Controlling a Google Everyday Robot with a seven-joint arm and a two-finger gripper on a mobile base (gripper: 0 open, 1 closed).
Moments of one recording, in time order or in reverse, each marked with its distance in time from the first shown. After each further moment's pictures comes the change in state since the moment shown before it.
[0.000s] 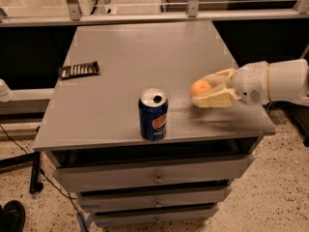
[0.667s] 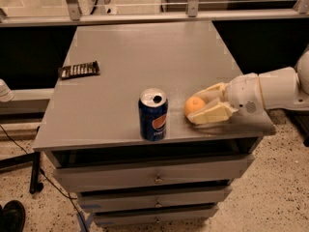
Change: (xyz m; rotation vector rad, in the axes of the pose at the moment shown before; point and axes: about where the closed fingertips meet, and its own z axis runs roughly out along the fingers) arm 0.024 0.038 0.015 -0.186 0.041 0.001
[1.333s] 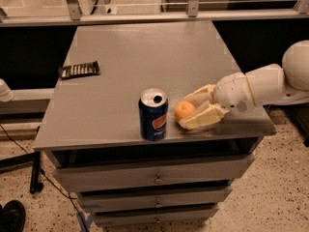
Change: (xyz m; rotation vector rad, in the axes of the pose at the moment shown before) arm -0.015 0.023 0.022 -0.138 0.000 -0.063
